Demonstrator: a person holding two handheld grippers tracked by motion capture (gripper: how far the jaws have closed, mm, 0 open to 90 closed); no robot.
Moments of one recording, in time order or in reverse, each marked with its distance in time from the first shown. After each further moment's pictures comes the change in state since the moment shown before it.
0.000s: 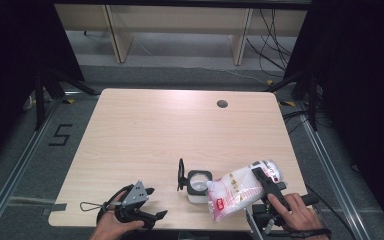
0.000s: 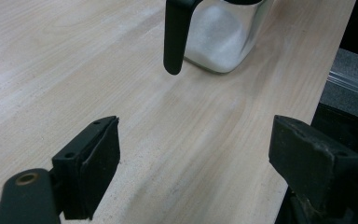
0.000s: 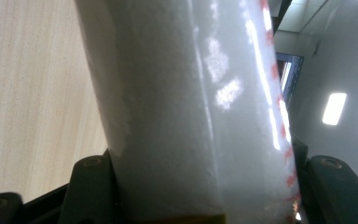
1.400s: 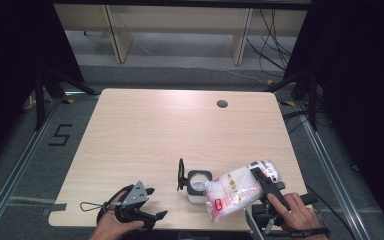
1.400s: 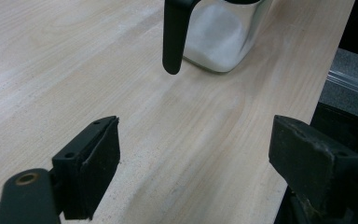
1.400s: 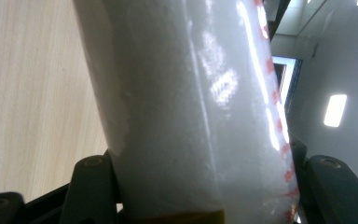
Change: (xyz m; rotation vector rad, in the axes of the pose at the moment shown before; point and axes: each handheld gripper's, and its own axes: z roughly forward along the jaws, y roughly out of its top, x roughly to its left) left arm 0.002 0.000 -0.001 0.022 0.012 0.024; right arm 0.001 0.000 0.000 -0.015 0.000 0.063
